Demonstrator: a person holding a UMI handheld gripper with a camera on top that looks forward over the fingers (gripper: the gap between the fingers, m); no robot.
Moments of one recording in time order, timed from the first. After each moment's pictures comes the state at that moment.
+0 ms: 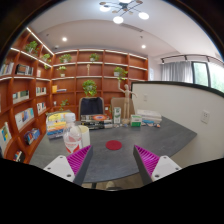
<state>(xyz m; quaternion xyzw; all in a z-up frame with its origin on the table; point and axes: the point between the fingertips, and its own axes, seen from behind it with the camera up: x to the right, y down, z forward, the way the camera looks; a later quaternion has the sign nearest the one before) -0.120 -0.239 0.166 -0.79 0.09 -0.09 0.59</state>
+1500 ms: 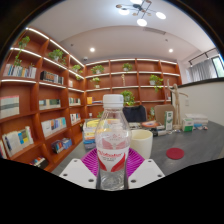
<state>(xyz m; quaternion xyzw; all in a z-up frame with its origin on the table) -0.309 -0.095 0.105 -0.74 -0.02 0.07 0.66</state>
